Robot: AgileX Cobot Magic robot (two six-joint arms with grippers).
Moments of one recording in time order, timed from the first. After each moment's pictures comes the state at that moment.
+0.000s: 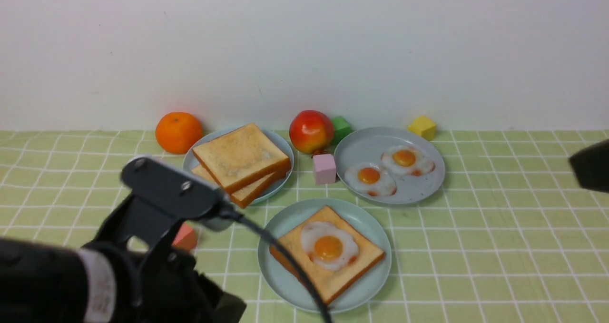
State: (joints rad) right arm 0.92 0.94 -1.32 -0.26 1.25 0.40; left arm -0.84 1.08 -0.83 0.02 0.68 -0.25
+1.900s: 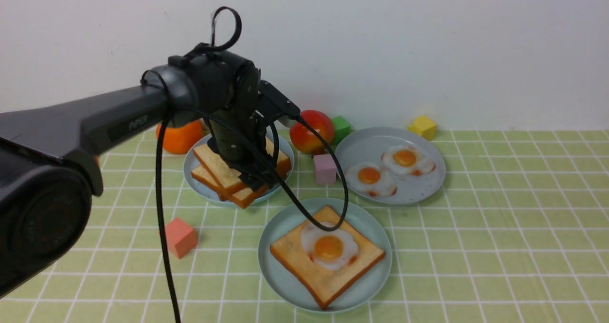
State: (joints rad) right arm 0.92 0.66 -1.13 -0.16 1.22 0.31; left arm -0.41 2.21 -1.84 0.15 0.89 0.32
